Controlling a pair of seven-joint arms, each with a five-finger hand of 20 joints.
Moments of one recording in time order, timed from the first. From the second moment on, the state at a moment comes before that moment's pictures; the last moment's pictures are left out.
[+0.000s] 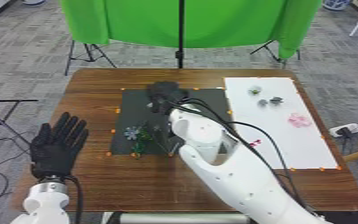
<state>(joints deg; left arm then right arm) 124.9 -60.2 -91.0 -120.9 6.8 15.1 25.4 -66.2 -80.5 44.7 -91.7 -153.4 -14.8 17.1</state>
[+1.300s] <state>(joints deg) 122.2 -61.8 -90.8 -120.1 4.6 15.8 24.8 -70.0 -82.6 53.8 -99.5 -140.0 -22.8 28.6</state>
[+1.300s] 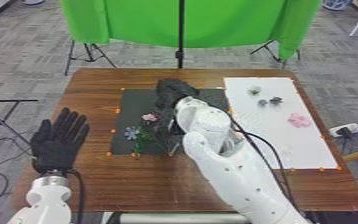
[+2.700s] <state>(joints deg) 124.3 -62.6 -92.1 -120.6 -1.8 12.7 24.1 -89.0 -59.2 85.5 -98.7 -133.9 -17.1 36.3</state>
